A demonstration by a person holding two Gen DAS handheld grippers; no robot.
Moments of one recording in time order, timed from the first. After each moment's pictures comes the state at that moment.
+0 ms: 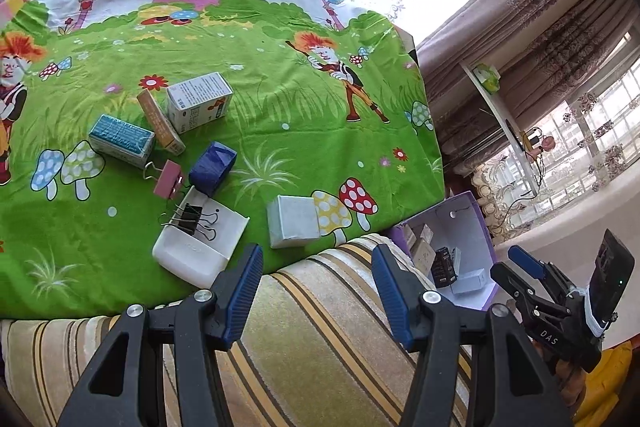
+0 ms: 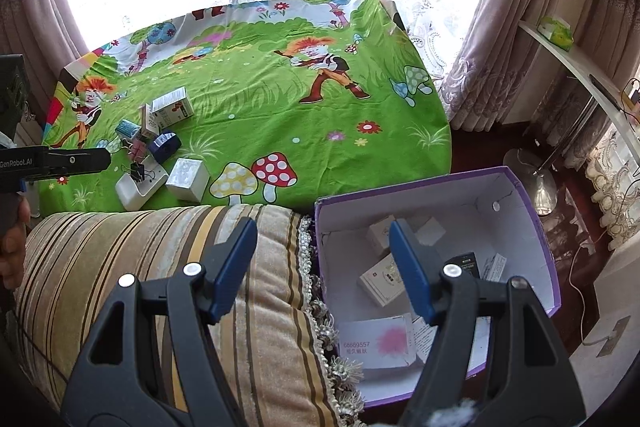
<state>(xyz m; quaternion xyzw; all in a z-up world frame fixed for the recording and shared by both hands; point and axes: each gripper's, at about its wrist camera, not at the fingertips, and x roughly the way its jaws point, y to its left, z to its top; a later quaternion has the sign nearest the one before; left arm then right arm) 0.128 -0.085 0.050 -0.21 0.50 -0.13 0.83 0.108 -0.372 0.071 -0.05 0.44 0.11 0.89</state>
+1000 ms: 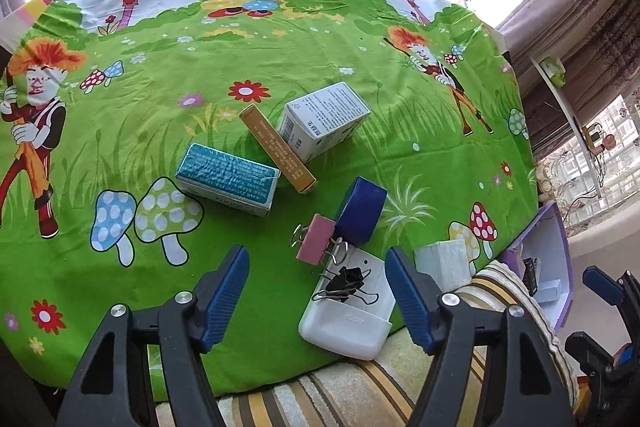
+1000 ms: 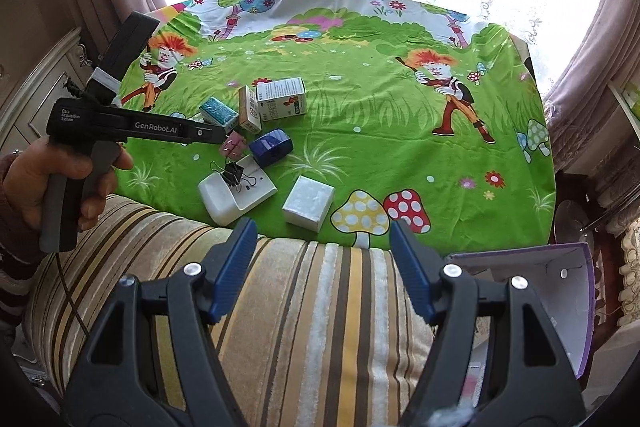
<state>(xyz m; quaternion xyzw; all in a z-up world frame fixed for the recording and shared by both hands) 0.188 -0.014 -0.003 -0.14 0.54 -0.05 0.83 0.127 -0.240 0.070 -0.11 0.45 0.25 0.85</state>
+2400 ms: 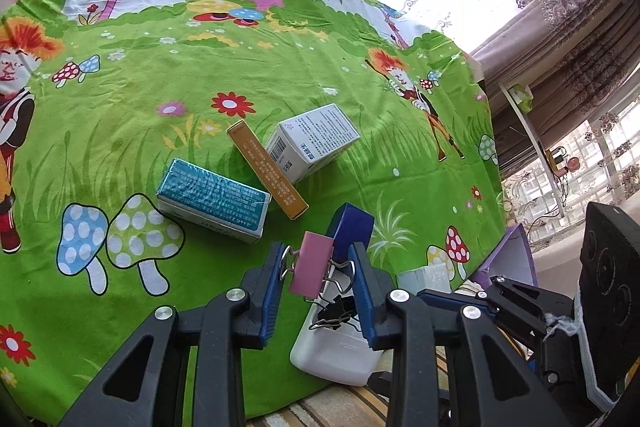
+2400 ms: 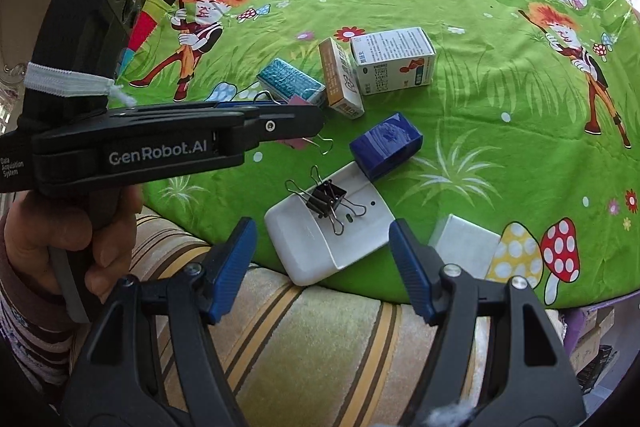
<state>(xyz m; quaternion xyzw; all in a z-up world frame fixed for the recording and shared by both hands) 0.195 0.012 -0.012 -0.21 0.50 -0.11 0.83 0.186 -0.130 -0.005 -0.08 0.54 0.34 0.76</state>
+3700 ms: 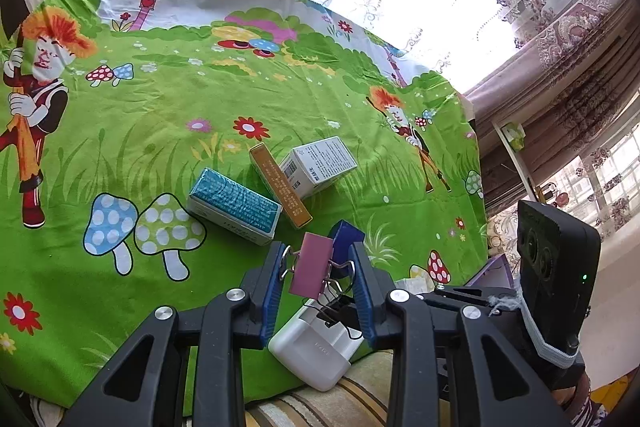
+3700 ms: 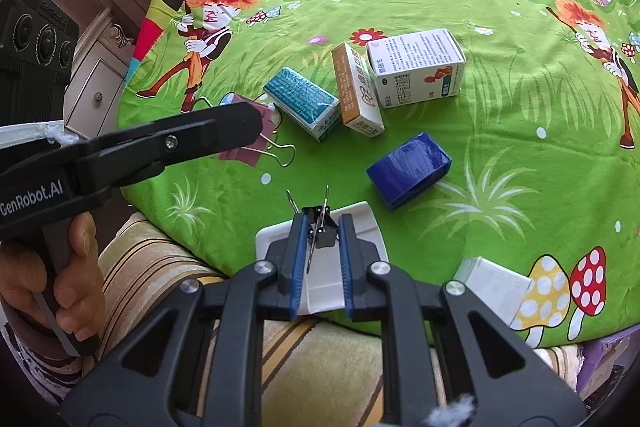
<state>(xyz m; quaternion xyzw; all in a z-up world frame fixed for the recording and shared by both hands) 0.166 0.032 0.009 -0.25 0.45 -0.09 0.85 0.203 -0.125 -0.015 -0.05 0.54 0.36 0.76</state>
